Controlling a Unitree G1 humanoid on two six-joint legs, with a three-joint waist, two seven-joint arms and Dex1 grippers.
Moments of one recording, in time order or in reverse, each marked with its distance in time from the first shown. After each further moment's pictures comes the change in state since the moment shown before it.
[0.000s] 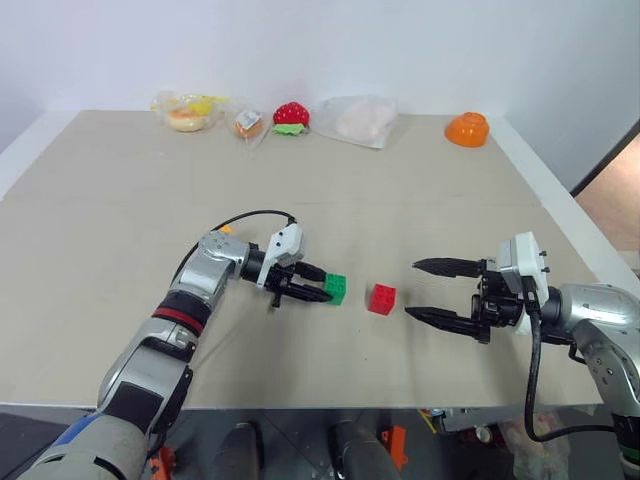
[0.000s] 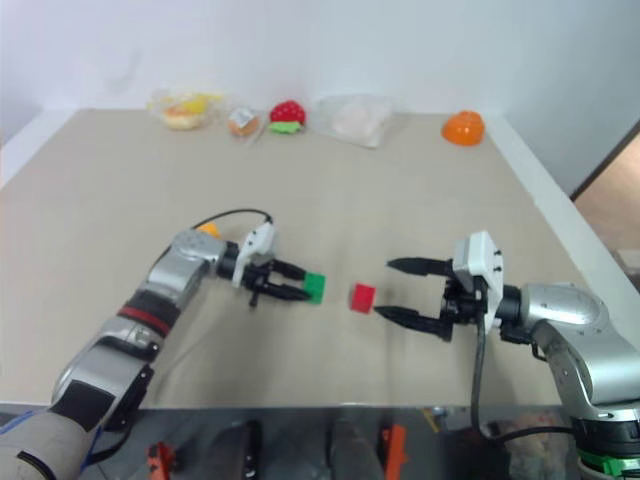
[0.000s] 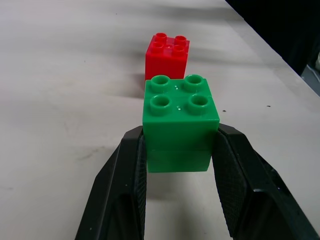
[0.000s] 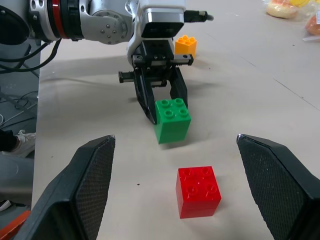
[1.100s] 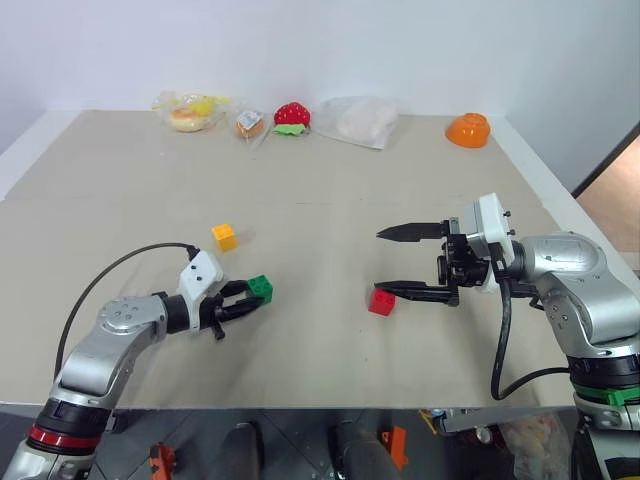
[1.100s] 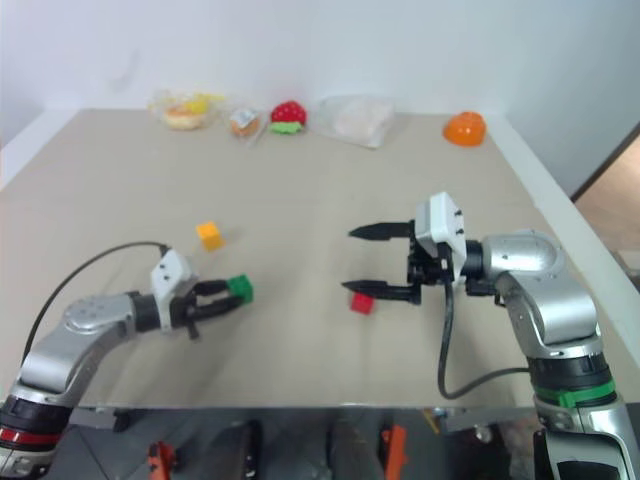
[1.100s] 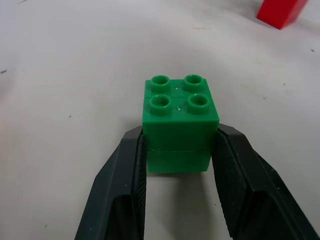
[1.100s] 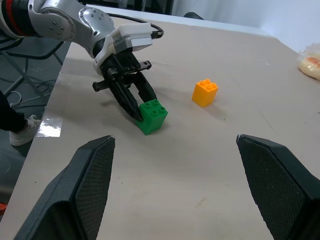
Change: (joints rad) left arm 0.607 0.342 0.209 -0.841 -0.160 0.388 0.515; right arm -0.325 0.074 0.169 0.119 -0.083 -0.059 0.108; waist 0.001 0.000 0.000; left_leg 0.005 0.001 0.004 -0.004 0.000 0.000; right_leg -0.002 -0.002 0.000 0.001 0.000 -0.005
